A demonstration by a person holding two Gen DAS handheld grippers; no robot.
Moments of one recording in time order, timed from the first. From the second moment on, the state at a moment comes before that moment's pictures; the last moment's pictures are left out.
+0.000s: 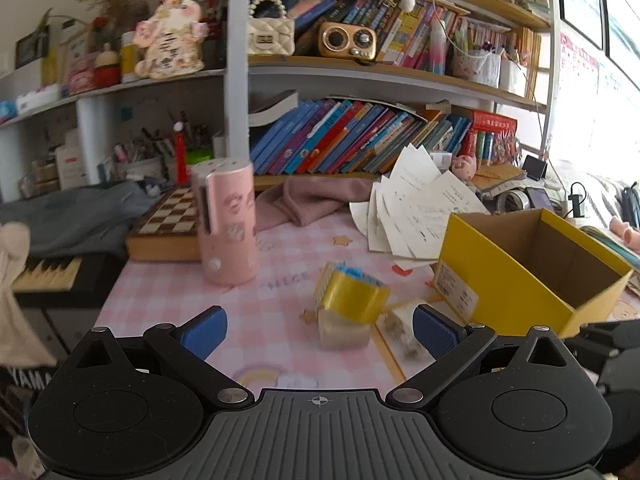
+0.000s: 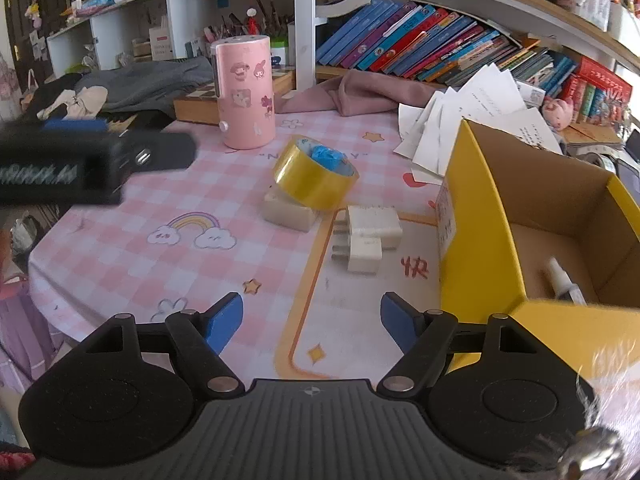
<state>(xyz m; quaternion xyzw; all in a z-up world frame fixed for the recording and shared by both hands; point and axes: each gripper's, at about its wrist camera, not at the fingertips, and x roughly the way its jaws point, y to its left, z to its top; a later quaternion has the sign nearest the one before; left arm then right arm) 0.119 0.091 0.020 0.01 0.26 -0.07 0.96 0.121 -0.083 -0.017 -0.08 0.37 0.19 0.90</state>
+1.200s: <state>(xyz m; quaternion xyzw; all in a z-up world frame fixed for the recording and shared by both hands) 0.295 0.020 -0.064 0.16 0.41 -0.12 0.89 0.241 -0.074 -0.077 -0.09 0.44 0.20 0.87</state>
